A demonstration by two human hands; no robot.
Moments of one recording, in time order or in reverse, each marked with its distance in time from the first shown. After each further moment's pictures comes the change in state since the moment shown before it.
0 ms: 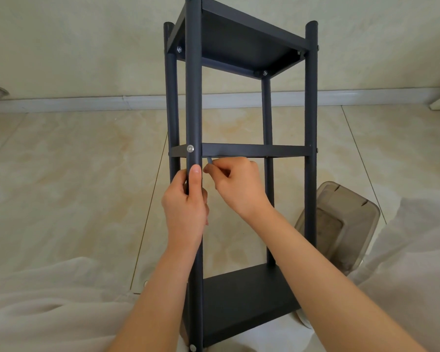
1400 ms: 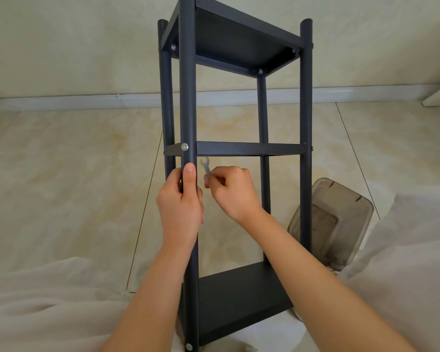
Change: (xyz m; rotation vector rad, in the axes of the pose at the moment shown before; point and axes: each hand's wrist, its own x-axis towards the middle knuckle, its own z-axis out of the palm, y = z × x) left_hand -0.002 -0.001 0.000 0.026 -0.014 0.031; right_hand -0.008 0.023 0.010 -0.061 -0.042 0.069
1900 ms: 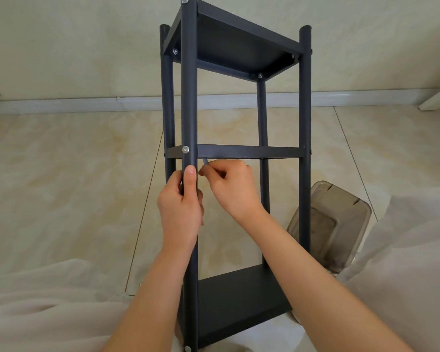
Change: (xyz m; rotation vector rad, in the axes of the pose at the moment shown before) left_hand 0.000 0.000 0.001 0.012 0.014 -0.009; right_hand 0.001 -0.021 -0.011 0.125 0.096 -0.026
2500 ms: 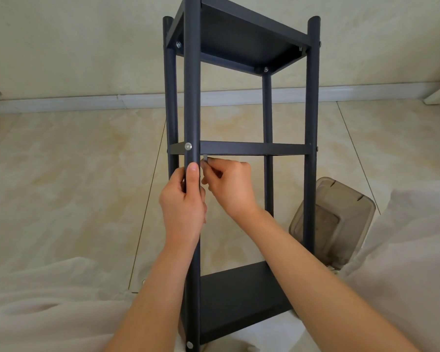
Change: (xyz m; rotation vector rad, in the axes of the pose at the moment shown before) left_hand -0.001 0.003 0.001 0.004 -0.016 0.019; right_hand 0.004 0.021 0.018 -0.017 0.086 -0.183
